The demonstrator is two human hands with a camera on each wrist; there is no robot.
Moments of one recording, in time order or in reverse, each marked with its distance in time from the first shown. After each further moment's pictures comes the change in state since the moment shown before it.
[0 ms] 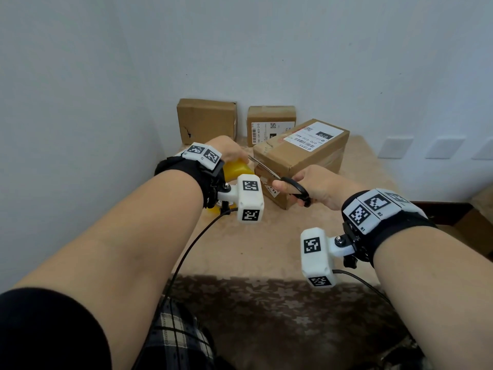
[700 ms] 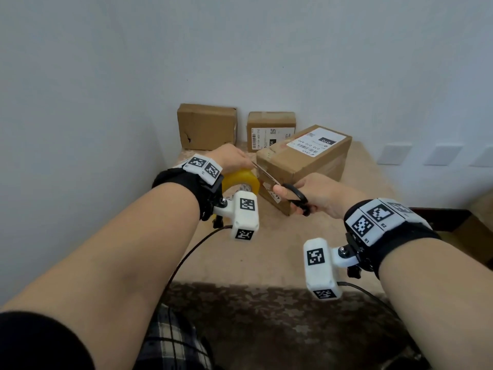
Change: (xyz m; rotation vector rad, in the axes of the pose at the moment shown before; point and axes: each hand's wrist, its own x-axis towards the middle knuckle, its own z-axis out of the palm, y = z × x) left_hand -0.002 -0.006 0.002 0.020 -0.036 0.229; right_hand -0.005 -0.003 0.000 -0.002 0.000 0.054
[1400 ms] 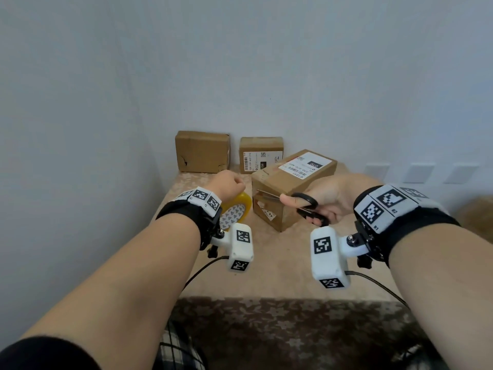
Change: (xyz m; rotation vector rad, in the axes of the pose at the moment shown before) left_hand -0.004 -0.007 0.014 0.077 0.106 0.114; right_hand -0.041 -0.045 -0.048 -0.259 -0.301 0.374
